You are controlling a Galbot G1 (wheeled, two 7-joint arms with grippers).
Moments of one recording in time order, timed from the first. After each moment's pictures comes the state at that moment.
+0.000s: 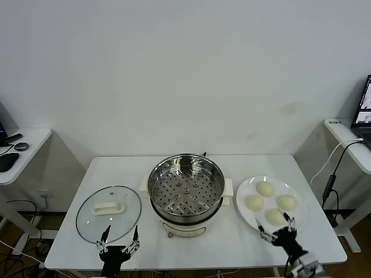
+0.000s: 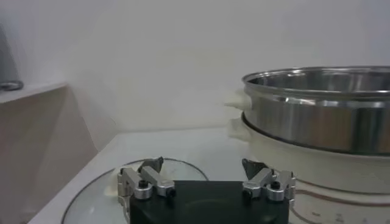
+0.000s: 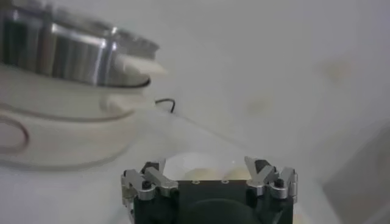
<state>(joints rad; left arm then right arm) 1.77 -1.39 -0.47 -2.09 -0.05 0.03 -0.18 -1.51 1.01 0.67 1.83 -0.06 0.06 -0.28</state>
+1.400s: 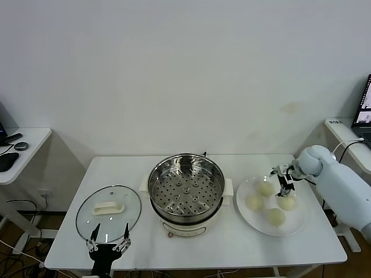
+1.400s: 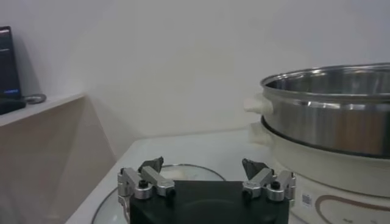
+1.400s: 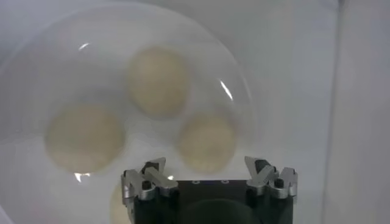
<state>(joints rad) 1.78 -1.42 -0.54 -2.12 -0.02 0.04 -0.16 -0.19 0.81 -0.37 1.01 -0.45 0.02 -1.11</state>
